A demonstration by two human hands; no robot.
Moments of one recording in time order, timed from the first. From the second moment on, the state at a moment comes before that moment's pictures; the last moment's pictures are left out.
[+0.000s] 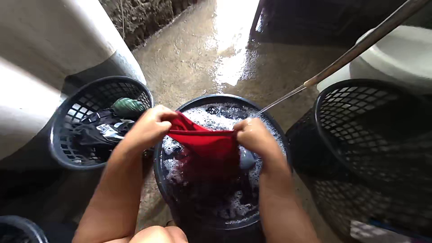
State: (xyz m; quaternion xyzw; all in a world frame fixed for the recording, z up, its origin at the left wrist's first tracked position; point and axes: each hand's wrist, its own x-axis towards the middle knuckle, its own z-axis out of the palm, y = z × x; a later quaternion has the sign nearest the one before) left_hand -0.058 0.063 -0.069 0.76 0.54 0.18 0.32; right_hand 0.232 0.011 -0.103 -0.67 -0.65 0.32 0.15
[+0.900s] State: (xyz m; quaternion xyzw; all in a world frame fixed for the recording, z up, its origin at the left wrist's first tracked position) left_hand 0.001 0.005 -0.275 0.70 0.57 -0.26 0.33; right_hand 0.152 0.002 -0.305 -0.74 -0.52 0.43 0.00
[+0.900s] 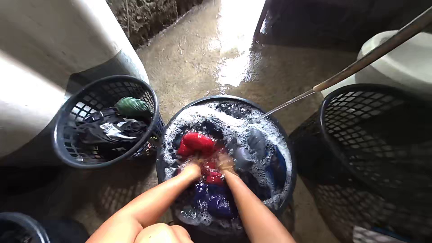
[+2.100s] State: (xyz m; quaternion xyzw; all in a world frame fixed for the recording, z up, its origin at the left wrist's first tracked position) left_hand -0.015 0.010 -0.286 0.78 0.53 -0.18 0.28; right_hand 0.151 0.011 -0.265 -0.70 -0.50 0.50 -0.06
